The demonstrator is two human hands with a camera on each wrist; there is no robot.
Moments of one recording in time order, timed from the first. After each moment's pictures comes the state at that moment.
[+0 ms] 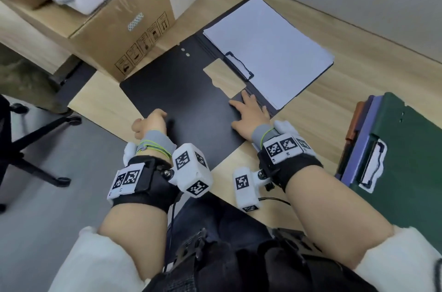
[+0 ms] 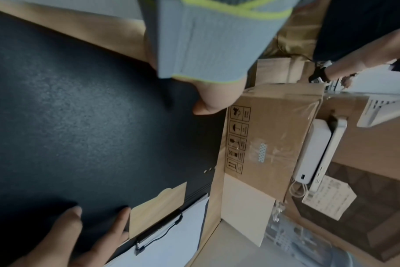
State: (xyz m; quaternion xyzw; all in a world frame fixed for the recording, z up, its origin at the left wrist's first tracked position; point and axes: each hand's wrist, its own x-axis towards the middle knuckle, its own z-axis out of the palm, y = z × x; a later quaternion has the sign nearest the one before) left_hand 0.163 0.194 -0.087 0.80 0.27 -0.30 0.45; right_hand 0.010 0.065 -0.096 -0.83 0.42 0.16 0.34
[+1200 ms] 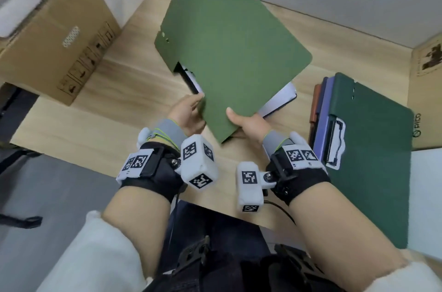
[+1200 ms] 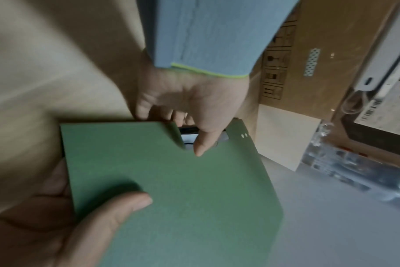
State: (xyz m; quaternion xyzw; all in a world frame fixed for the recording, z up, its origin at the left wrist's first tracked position) left_hand 0.100 0.100 -0.091 0.57 0.05 -0.63 0.51; right_hand -0.045 0.058 -0.073 -0.44 0.56 -0.10 0.70
